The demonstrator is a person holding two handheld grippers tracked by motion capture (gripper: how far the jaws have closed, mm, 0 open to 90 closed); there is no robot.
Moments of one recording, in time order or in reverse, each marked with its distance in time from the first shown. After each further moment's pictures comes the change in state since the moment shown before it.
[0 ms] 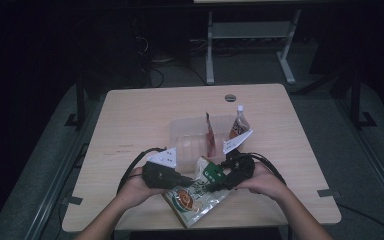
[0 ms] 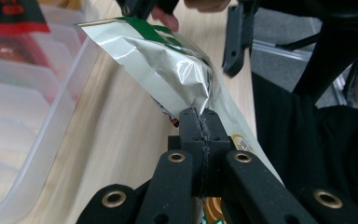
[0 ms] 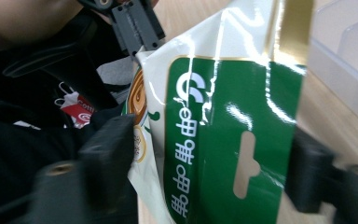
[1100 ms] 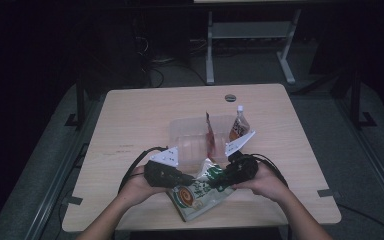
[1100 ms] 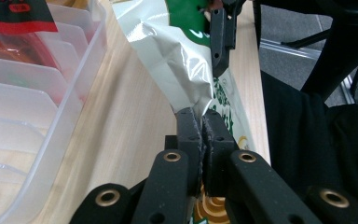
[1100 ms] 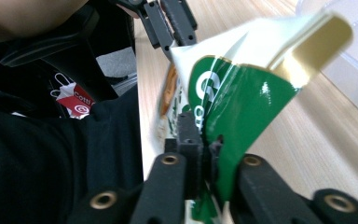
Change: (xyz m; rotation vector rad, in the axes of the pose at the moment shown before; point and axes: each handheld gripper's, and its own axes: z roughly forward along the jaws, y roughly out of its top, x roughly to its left) left arm 0.006 -0.002 0.004 0.015 0.030 0.010; right arm 0.011 -0.001 -0.007 0.025 -0.027 -0.028
